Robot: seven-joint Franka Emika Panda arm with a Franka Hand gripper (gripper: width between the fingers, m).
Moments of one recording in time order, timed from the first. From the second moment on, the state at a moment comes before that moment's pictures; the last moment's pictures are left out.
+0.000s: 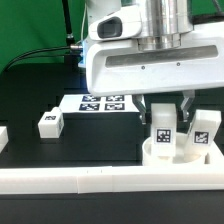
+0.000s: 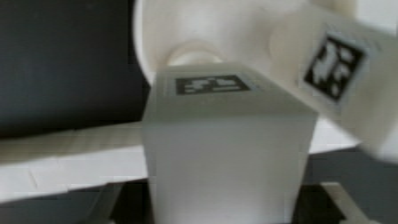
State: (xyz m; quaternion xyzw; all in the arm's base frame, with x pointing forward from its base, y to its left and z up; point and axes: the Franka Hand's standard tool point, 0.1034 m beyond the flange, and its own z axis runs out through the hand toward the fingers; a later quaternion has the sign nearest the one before) arm 0.649 0.064 0.092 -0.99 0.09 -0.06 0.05
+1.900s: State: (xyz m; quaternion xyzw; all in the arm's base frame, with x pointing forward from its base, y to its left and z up) arm 0.652 0.098 0.121 -0.86 0.50 -0.03 0.13
